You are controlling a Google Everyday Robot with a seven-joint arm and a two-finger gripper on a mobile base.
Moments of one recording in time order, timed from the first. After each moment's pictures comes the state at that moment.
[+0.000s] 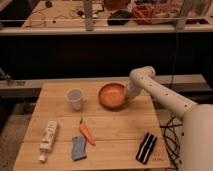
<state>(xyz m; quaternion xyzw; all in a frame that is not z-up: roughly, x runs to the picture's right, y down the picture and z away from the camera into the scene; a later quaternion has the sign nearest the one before) 0.208 0.077 0.916 -0.17 -0.19 -0.51 0.82</state>
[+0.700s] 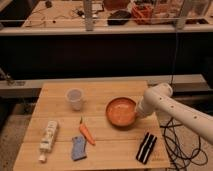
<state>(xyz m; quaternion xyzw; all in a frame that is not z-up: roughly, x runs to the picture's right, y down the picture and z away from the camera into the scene) 0.182 0.182 0.826 -0.17 -0.24 -0.53 0.80</state>
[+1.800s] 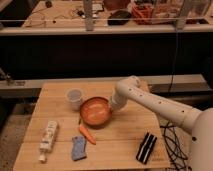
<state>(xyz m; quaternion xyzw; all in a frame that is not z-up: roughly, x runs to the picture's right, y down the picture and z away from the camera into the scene) 0.058 0.096 0.907 -0.12 -0.29 -0.61 0.73</state>
